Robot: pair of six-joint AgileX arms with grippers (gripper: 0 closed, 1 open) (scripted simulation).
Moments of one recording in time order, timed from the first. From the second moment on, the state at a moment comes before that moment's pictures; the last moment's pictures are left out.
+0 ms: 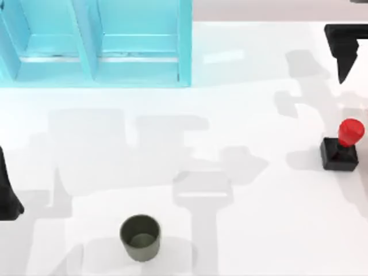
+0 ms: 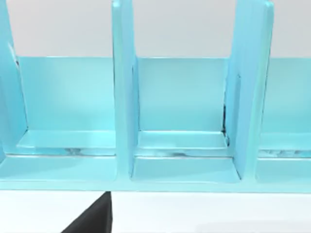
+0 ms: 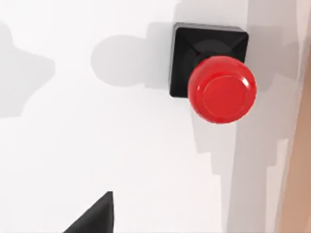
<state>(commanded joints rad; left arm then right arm) 0.00 0.00 0.00 0.00 0.00 0.00 0.17 2.04 2.08 -1.61 0.00 0.19</state>
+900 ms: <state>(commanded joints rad) 0.00 0.00 0.00 0.00 0.00 0.00 0.92 2.15 1.99 -1.40 0.01 0.90</state>
